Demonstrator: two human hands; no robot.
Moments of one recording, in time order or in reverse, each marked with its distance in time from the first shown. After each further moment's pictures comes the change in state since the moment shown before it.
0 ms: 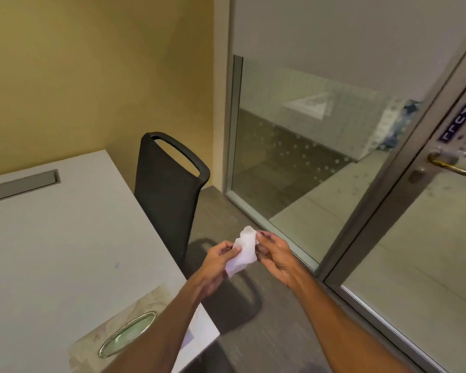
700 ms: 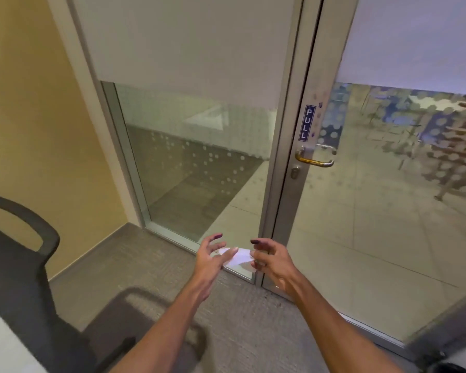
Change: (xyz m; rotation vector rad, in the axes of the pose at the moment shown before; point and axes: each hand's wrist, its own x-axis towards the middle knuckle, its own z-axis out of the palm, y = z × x) left_hand 0.124 0.010 0.260 0.099 -0.147 0.096; right_hand -0.018 -0.157 -0.225 -0.191 0.362 -0.247
